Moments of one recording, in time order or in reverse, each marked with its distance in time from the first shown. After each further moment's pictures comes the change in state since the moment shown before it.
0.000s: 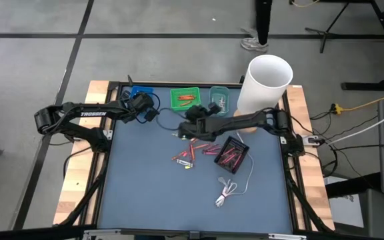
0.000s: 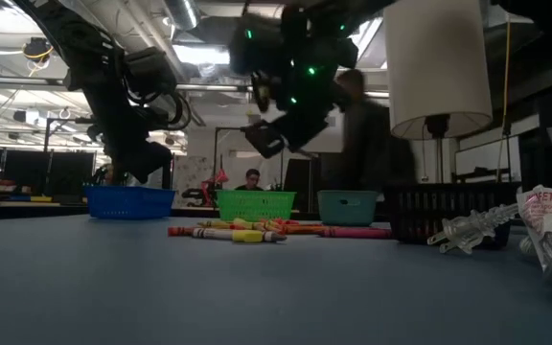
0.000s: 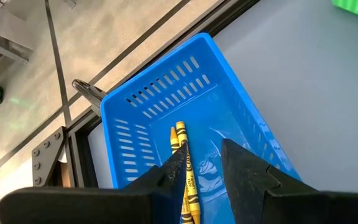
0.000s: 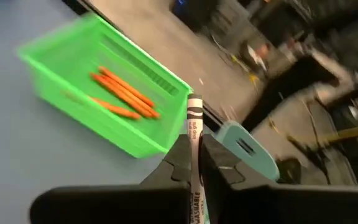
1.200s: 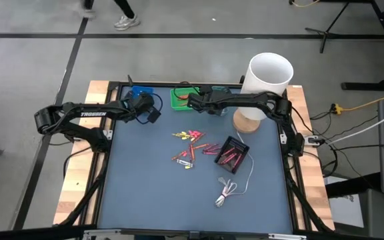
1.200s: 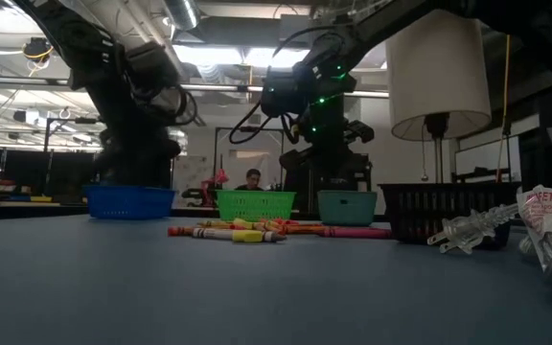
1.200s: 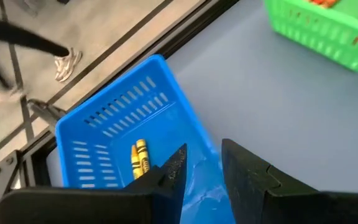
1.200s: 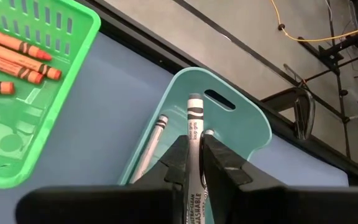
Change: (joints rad) left arm -0.013 0.000 0.000 0.080 0.123 0.038; right arm -0.291 0.000 0.000 -0.143 -0.291 0.097
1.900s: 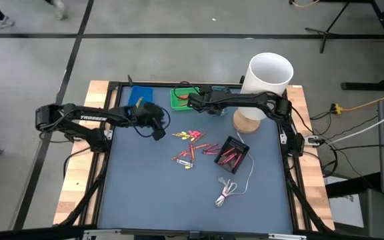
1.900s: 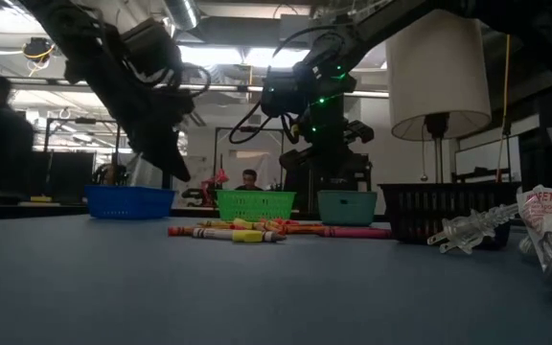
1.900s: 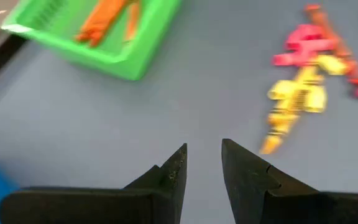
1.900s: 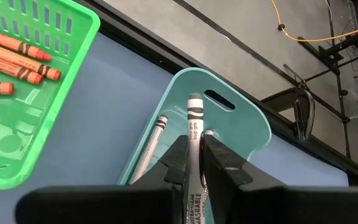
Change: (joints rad) left arm -0.194 0.000 0.000 0.088 0.401 0.052; right arm 0.000 0.000 0.000 0.000 0.000 0.000
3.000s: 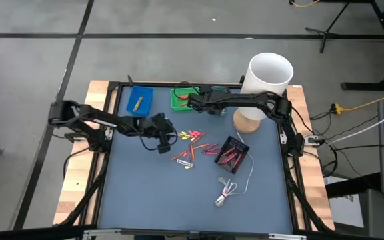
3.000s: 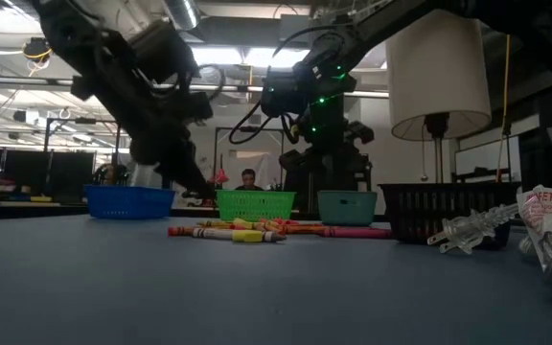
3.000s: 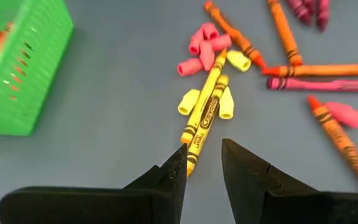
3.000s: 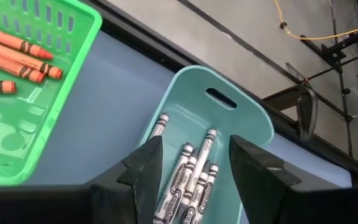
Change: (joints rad) left arm -0.173 0.199 0.000 0.245 0.022 0.107; right arm 0.000 0.000 0.000 0.000 -0.014 0.003
